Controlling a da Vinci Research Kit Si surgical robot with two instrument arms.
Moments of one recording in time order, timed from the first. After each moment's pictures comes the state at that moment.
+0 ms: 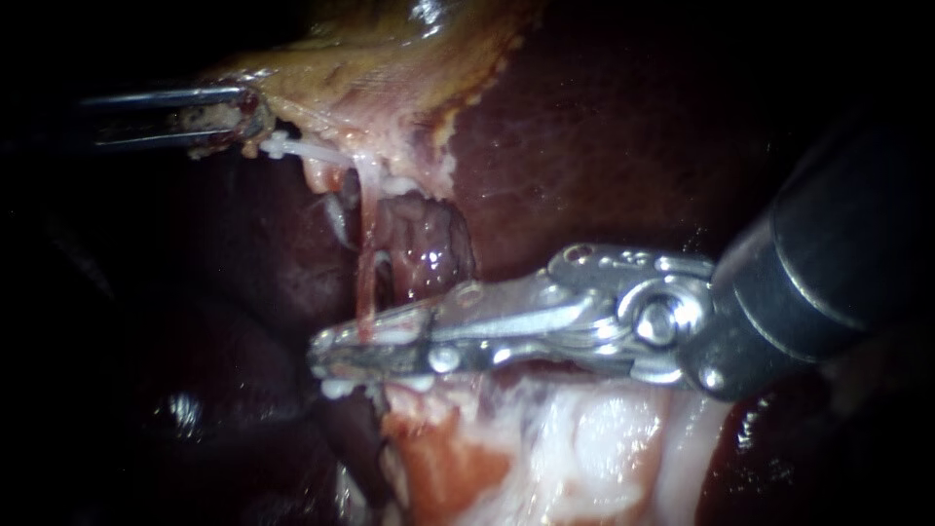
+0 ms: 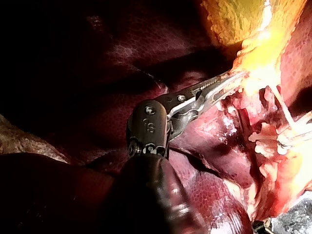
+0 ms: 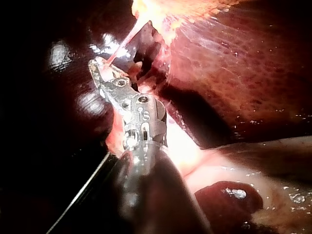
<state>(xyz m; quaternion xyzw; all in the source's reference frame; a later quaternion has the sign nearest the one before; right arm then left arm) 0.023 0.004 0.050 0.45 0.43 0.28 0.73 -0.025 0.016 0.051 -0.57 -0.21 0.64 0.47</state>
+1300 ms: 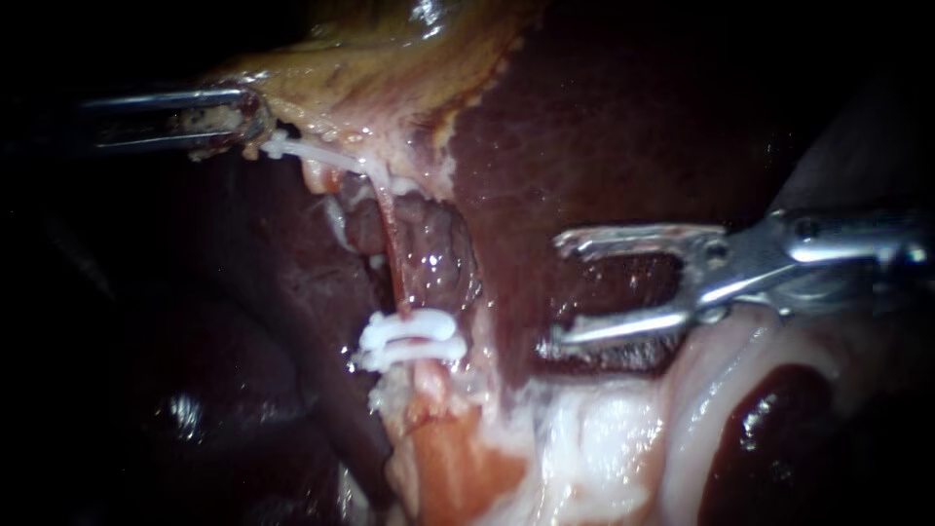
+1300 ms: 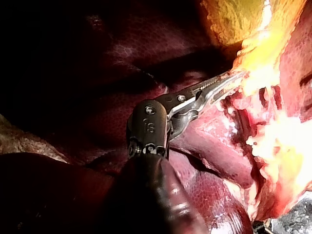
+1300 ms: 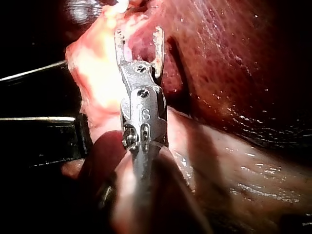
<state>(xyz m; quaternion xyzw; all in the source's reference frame) 0.006 0.008 0.052 0.21 0.54 0.14 0.80 -0.025 0.016 0.051 -0.57 -0.21 0.64 0.47</state>
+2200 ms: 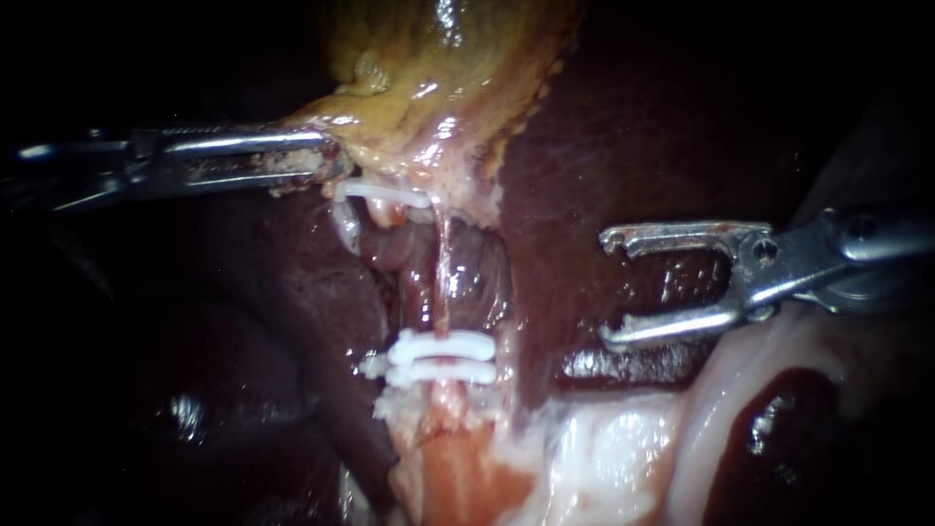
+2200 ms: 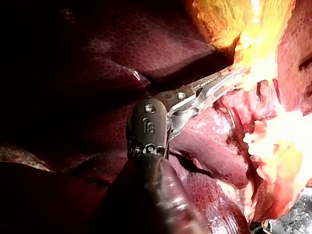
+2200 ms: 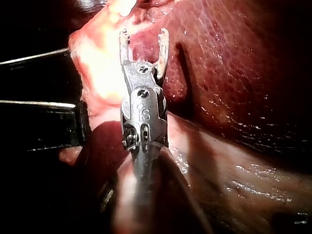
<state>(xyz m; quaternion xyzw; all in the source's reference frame) 0.004 0.007 0.052 0.22 0.53 0.12 0.81 -0.032 0.014 0.056 -0.57 -0.21 0.65 0.45</state>
